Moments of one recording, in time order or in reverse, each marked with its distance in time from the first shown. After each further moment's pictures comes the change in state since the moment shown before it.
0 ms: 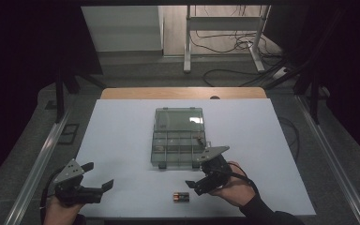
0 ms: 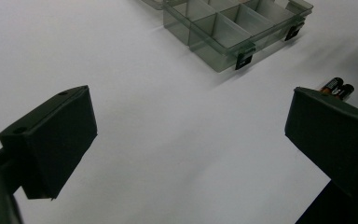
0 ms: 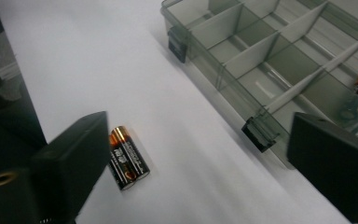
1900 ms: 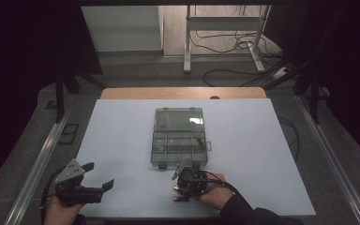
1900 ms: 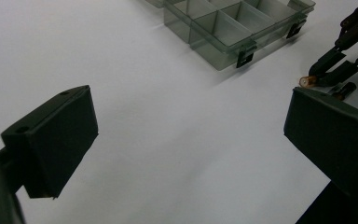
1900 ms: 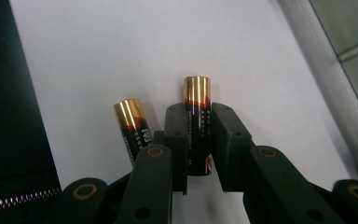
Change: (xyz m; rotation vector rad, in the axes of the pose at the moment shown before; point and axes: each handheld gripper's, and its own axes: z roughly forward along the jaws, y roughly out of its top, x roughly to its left) left arm -0.001 0.000 0.001 0.008 0.003 0.003; right arm 0.029 0.004 0.073 0.324 0.100 -0.201
